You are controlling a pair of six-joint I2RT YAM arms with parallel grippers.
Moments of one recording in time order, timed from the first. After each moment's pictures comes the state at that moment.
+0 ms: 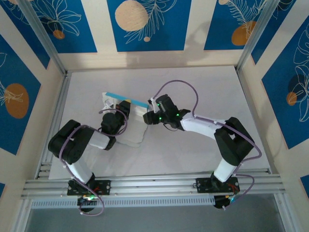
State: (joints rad) left arm -0.49 1.69 0.46 1.27 -0.10 -1.39; right arm 0.73 1.69 1.04 -0.10 -0.11 0.34
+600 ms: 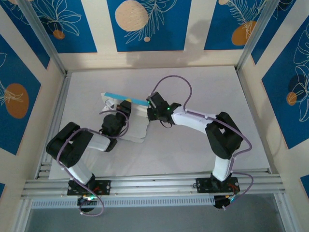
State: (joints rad) left arm -0.54 1.66 0.44 1.29 -0.19 -1.33; right arm 0.76 1.82 1.27 -0.37 0.19 0.45
